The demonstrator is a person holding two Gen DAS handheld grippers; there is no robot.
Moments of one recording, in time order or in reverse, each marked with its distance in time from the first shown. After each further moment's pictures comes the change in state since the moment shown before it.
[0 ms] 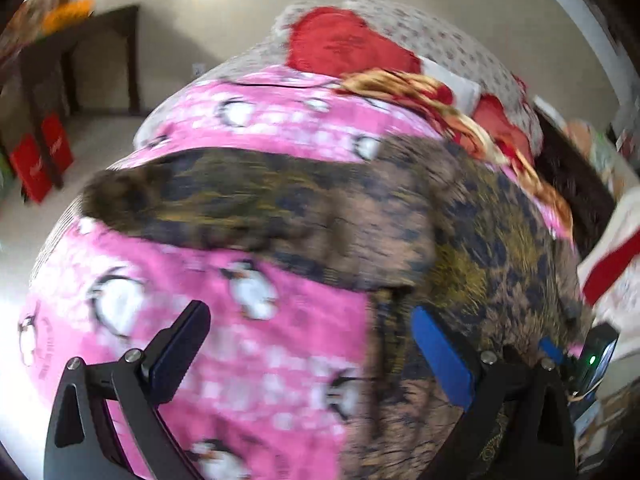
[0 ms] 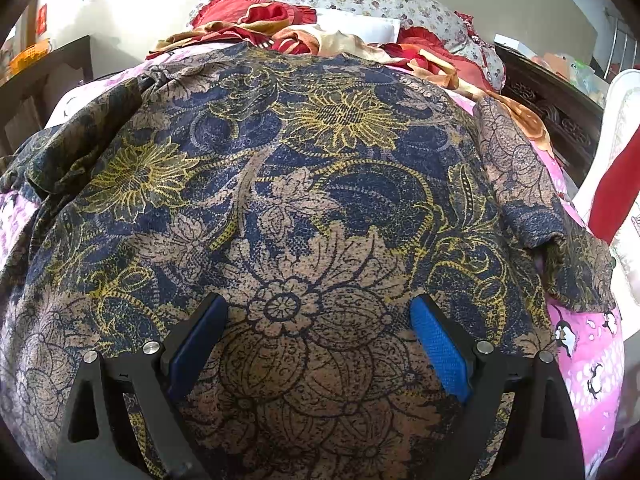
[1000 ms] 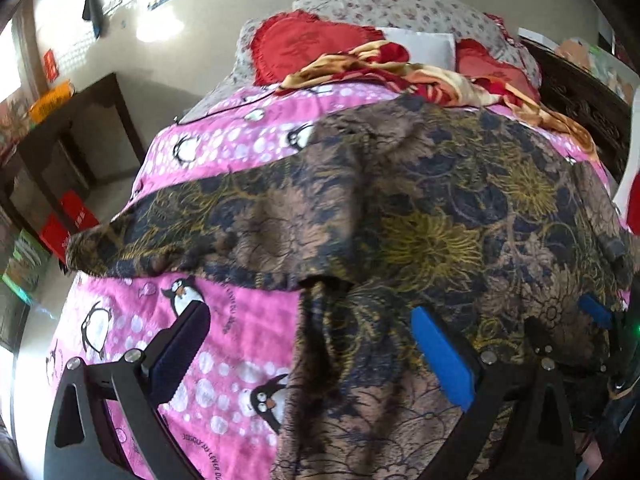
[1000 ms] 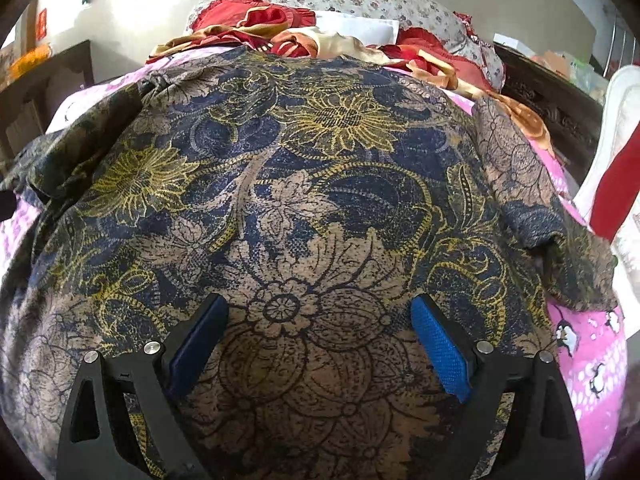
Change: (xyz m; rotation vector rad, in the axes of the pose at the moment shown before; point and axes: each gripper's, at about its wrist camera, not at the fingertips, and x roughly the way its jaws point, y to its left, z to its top) left arm 0.026 -0.125 -0.038 0.292 -0.046 0.211; right arm -0.001 -0.003 0.003 0.000 -0.002 -0.006
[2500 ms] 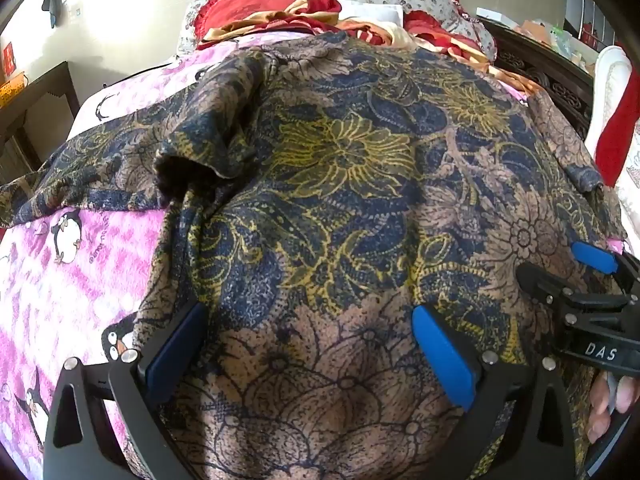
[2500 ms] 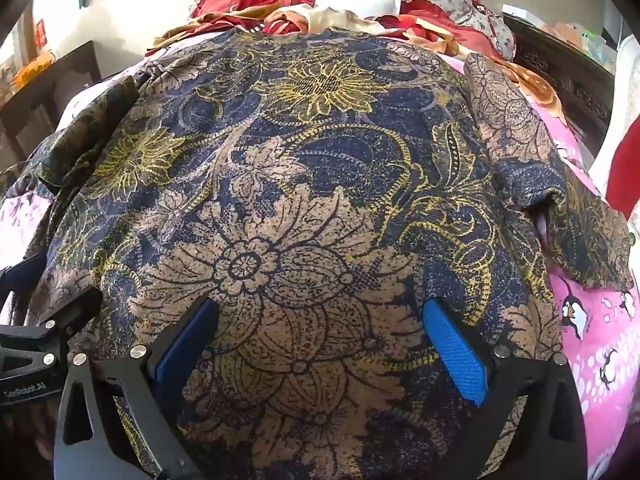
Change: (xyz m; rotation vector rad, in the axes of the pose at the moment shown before) left arm 0.040 -0.048 -0.060 0.039 0.042 -0.176; right arm 0.003 -0.029 -0.014 0.042 0.050 0.103
